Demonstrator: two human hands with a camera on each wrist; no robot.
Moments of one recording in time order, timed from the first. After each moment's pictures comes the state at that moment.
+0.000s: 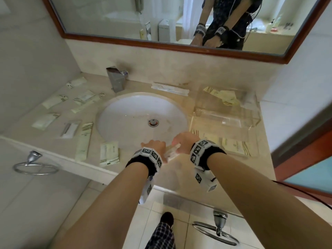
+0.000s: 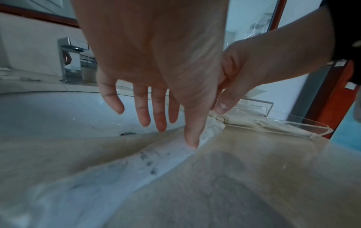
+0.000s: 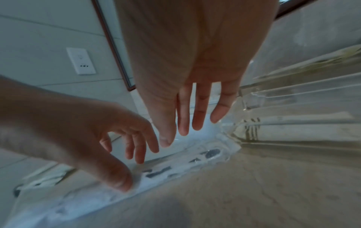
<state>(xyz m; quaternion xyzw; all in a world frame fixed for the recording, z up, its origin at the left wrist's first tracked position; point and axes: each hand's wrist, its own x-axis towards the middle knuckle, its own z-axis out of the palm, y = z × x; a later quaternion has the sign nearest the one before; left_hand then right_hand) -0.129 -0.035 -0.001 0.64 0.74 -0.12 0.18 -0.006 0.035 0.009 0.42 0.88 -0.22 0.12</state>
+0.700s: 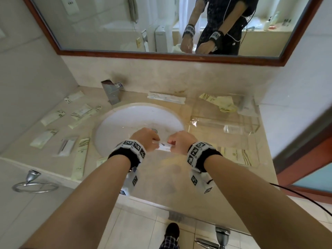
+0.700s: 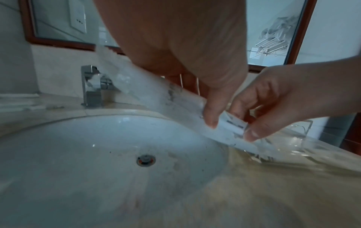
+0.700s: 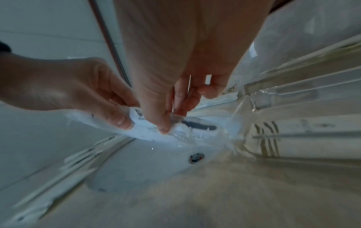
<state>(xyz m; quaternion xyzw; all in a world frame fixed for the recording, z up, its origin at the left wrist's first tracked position) -0.161 0.013 0.045 0.68 0.72 -0.02 0.13 -0.009 0.066 0.021 0.41 0.89 -0.21 0.02</state>
